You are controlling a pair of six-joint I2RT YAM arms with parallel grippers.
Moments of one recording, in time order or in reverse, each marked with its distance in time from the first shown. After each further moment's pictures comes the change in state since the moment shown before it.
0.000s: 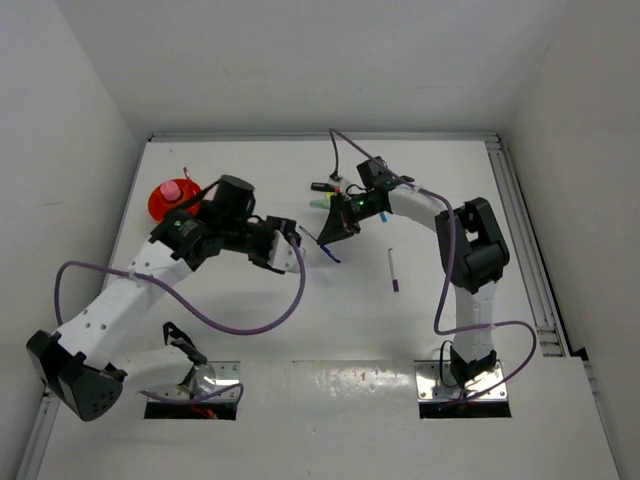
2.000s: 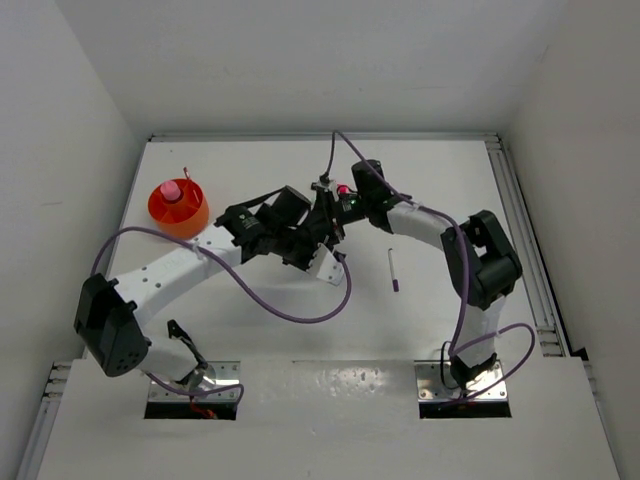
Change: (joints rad) left arm -0.228 0.287 0.014 0.091 -0.215 0.073; right arm 0.093 -0.144 -0.246 0.620 -0.201 0.789
